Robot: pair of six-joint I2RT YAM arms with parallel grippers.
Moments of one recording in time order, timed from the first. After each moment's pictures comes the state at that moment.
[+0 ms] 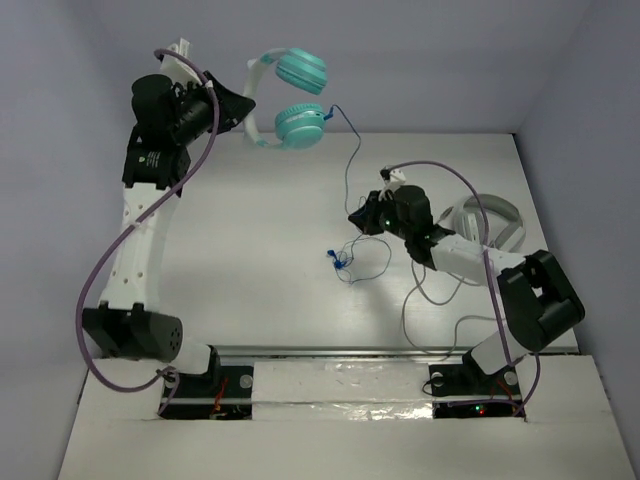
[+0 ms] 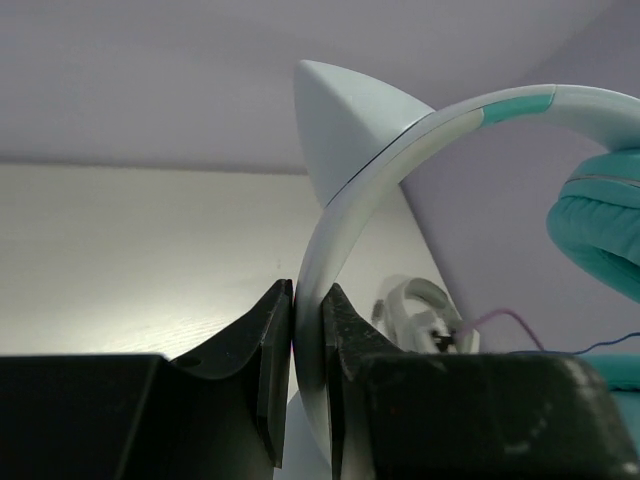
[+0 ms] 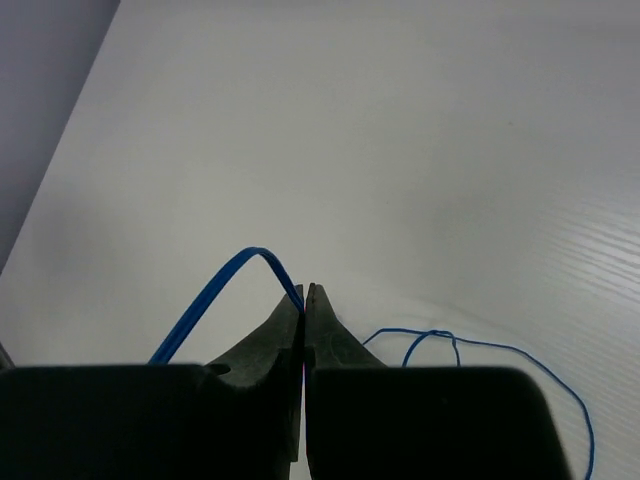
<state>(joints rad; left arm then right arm) -0.09 1.44 1.75 -0.36 0.45 -0.58 0.52 1.55 0.82 0.41 -0.23 0.47</state>
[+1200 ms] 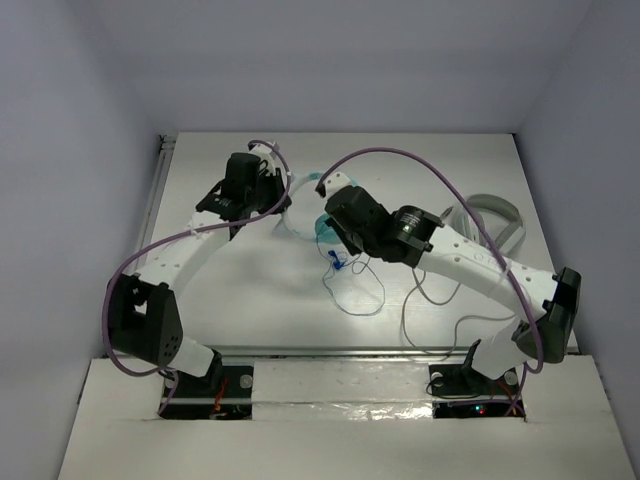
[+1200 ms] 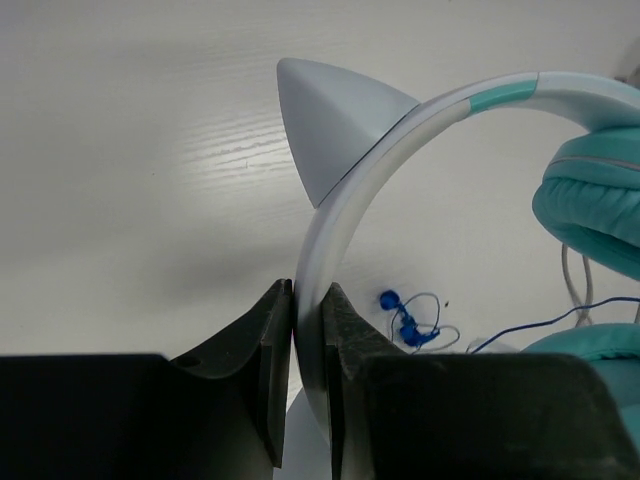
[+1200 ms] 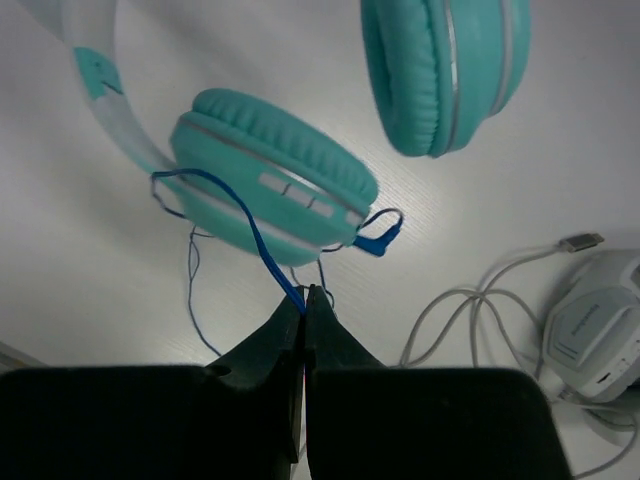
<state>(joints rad) -0.35 1.46 1.11 -0.25 0.14 -0.35 1.01 1.52 1.55 -0.84 0.47 0.15</state>
